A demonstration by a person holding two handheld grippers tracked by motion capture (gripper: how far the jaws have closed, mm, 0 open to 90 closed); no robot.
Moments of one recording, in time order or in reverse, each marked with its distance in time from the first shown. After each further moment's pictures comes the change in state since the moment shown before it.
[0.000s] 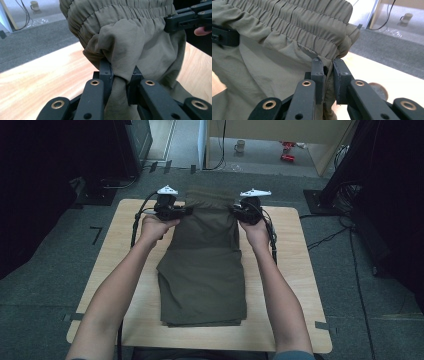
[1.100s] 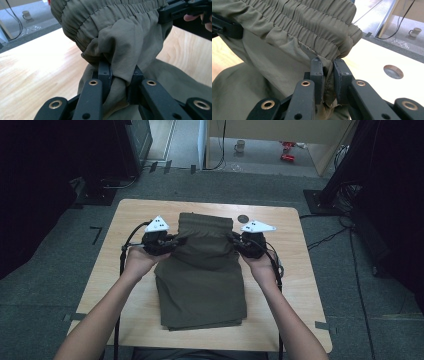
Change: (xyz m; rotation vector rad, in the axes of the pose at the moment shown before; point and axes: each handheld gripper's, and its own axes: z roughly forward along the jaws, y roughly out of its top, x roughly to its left) left arm -0.074 -0.069 -0.073 -0.016 -0.041 0.136; right arm 0.062 -0.067 -0.078 -0.047 0.063 -0.124
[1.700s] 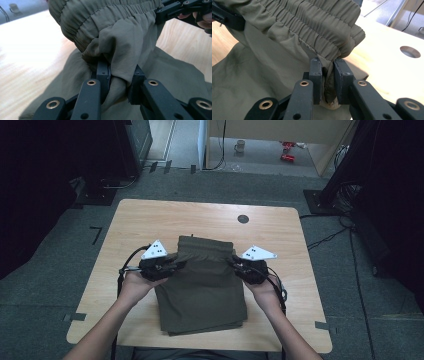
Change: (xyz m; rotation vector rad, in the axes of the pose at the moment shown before) left arm -0.037 -0.044 -0.015 0.038 -0.051 -0.003; right arm 0.031 -0.051 -0.027 0.032 0.039 -0.036
